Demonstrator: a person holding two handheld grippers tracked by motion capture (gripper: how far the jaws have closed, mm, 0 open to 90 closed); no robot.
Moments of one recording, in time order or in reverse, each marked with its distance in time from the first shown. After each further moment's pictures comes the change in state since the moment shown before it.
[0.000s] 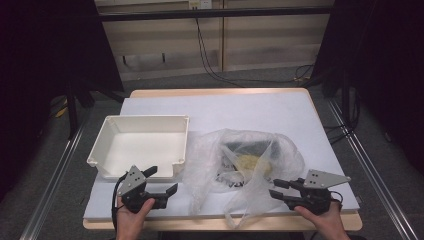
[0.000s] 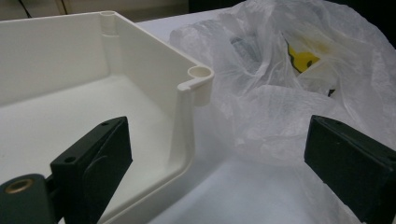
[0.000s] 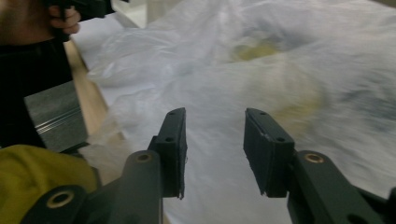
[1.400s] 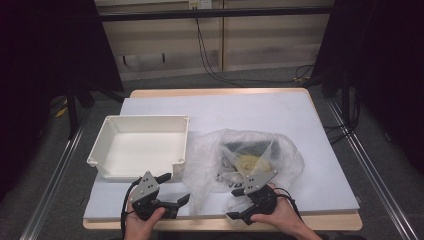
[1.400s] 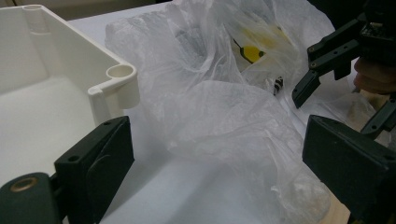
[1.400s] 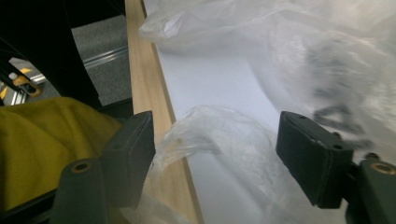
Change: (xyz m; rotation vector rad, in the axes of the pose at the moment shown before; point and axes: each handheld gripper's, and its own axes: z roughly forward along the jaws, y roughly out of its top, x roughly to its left) left arm -0.029 0.002 0.009 0.040 -0.115 0.044; right arm 0.036 0.015 0.111 0.273 0.265 -0.111
